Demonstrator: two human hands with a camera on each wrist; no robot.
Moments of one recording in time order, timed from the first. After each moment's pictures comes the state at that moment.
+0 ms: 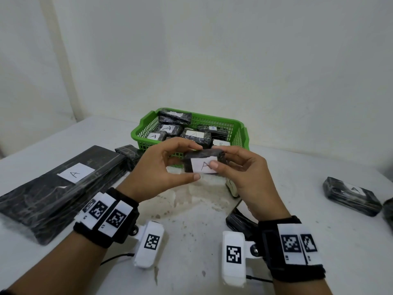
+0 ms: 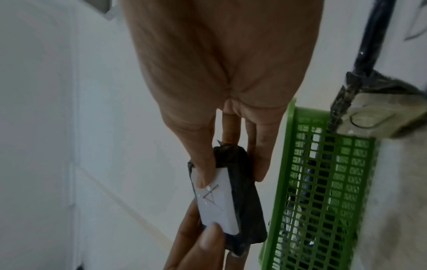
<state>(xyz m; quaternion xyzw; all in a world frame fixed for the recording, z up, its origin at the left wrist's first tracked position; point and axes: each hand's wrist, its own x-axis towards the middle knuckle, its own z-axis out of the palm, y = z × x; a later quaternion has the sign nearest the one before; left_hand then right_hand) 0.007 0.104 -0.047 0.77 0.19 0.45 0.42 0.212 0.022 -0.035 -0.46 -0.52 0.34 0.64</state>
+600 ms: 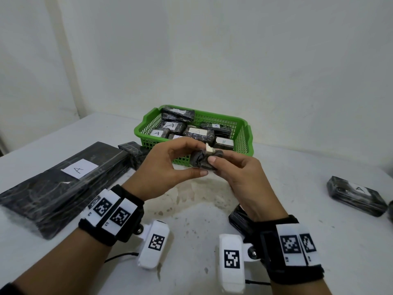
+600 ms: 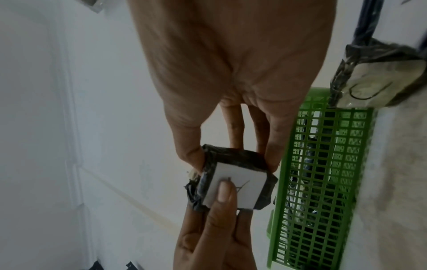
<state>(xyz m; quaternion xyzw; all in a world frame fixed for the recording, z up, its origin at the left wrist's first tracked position) 0.012 0.102 -0.045 0.78 0.18 0.45 0.39 0.200 0.027 -0.040 -0.48 -0.49 0.39 0.61</state>
